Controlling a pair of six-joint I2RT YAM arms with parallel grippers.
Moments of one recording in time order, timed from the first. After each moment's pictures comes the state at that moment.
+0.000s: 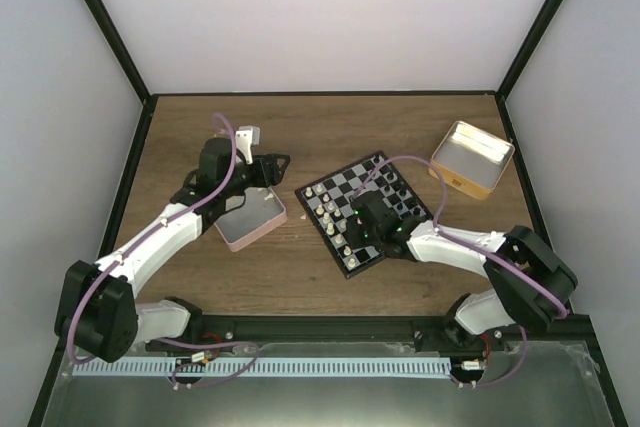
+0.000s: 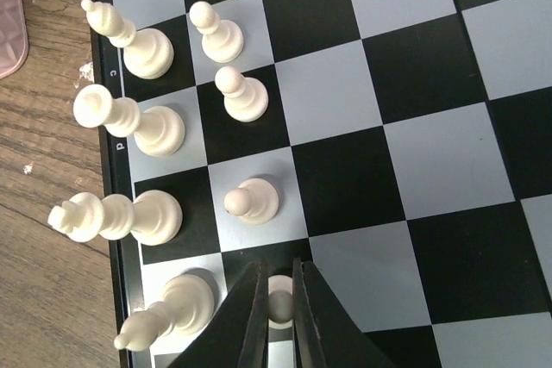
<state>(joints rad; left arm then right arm) -0.41 1.26 0.82 0.01 0.25 -0.46 0.79 1.41 0.64 -0.14 0.08 0.49</state>
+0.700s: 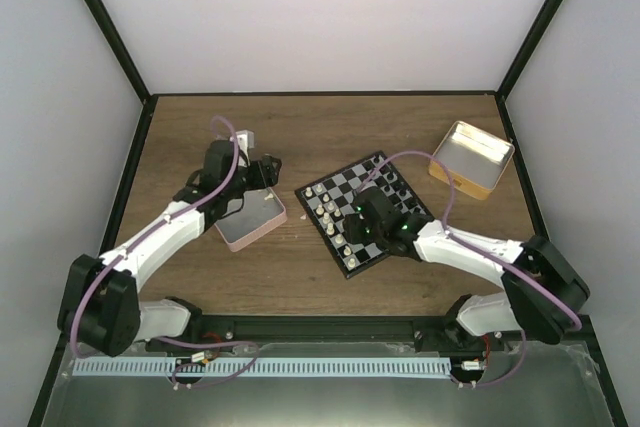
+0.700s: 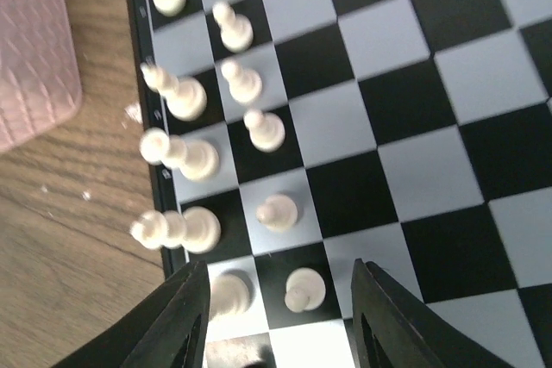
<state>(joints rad) -0.41 1.27 0.82 -0.07 0.13 -0.50 0.80 1.34 0.67 -0.21 0.08 0.54</state>
